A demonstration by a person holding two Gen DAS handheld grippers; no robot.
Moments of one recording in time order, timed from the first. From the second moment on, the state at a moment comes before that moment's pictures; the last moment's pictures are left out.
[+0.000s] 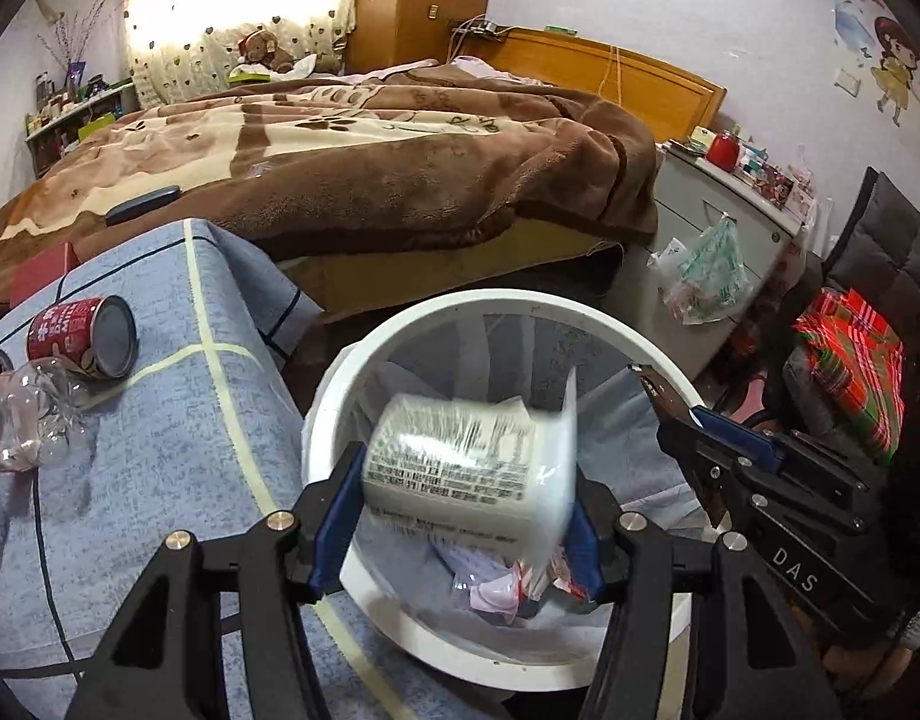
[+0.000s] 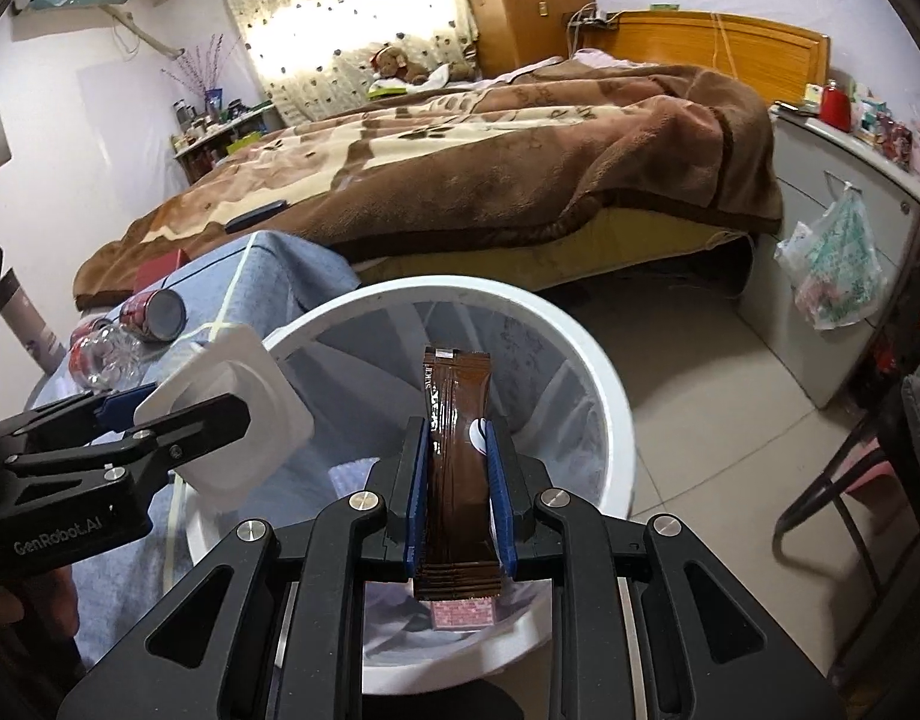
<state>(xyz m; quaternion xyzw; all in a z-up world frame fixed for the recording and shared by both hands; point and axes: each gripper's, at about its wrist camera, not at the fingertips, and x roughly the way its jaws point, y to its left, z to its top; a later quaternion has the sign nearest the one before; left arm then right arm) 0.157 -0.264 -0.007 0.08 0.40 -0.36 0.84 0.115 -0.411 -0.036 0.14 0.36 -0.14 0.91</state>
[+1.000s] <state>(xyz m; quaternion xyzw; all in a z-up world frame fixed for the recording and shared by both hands) 0.168 -0.139 0.016 0.01 0.37 -0.27 0.89 0.128 -0.359 -0.016 0.11 0.34 -0.10 0.93</state>
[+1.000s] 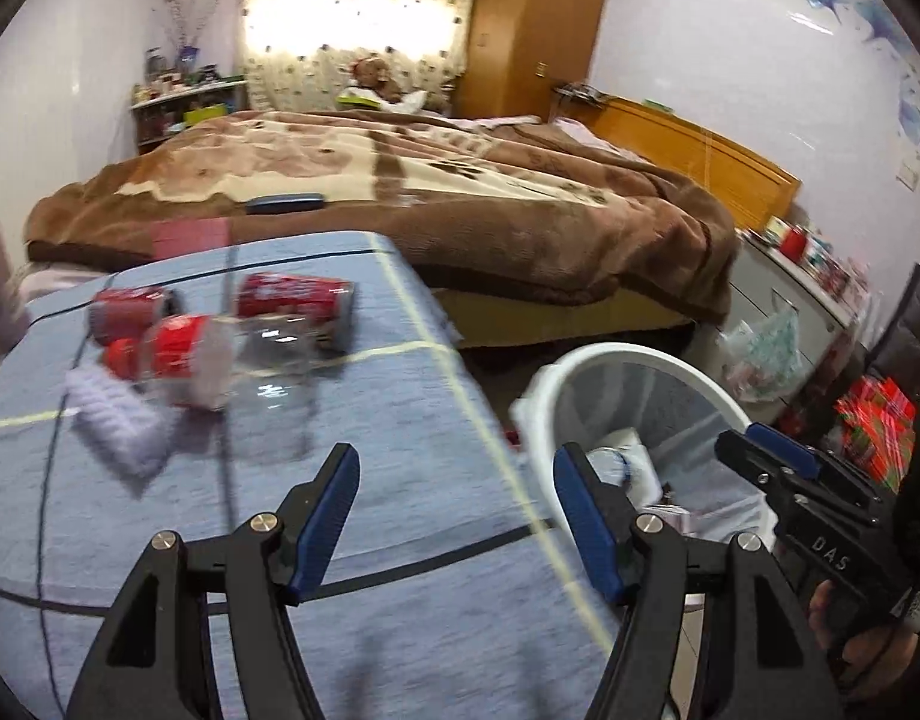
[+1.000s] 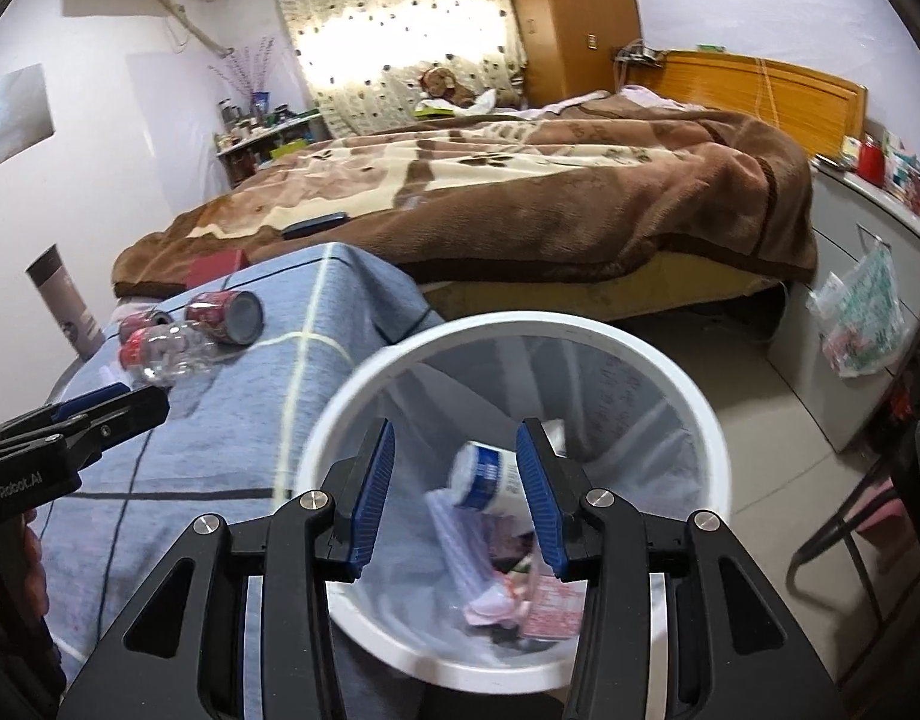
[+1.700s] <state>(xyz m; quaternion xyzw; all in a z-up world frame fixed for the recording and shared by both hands) 0.223 -0.001 0.002 -0.05 0.39 -0.12 0.91 0.201 -0.263 -0.006 0.03 0.34 0.03 0.94</state>
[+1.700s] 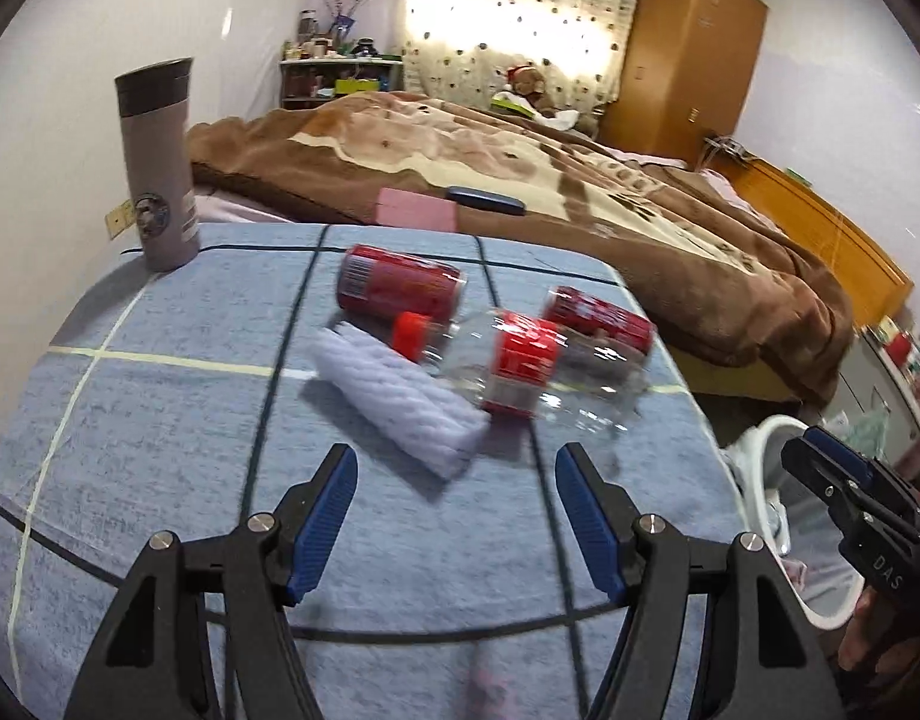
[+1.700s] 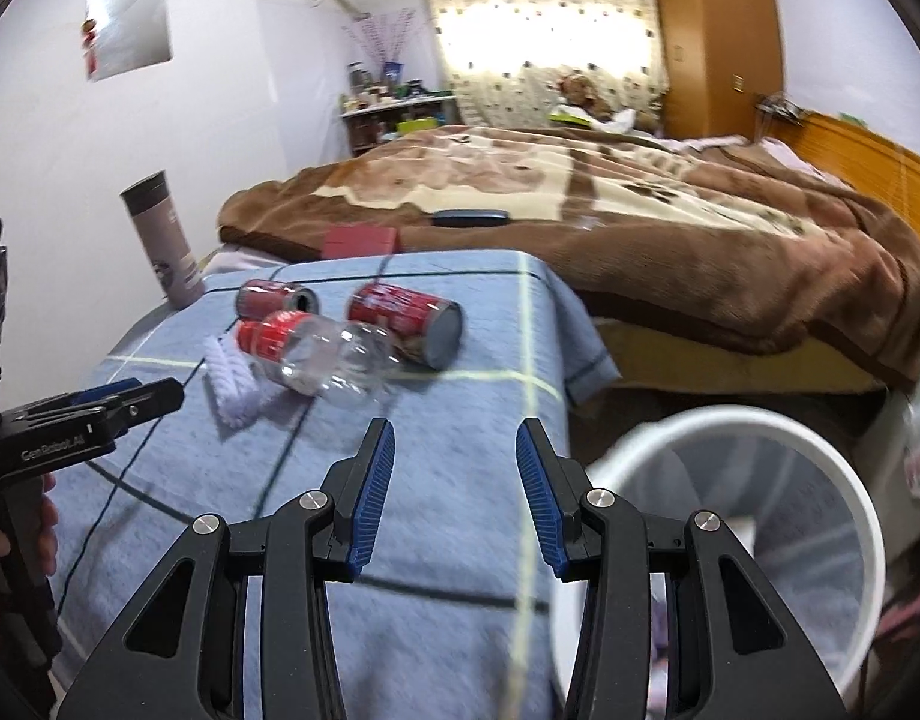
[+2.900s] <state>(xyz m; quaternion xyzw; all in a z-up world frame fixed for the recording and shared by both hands) 0.283 0.072 -0.042 -0.02 0.46 -0.03 0.89 0.289 -0.196 -0.011 -0.06 0.41 0.23 0.88</state>
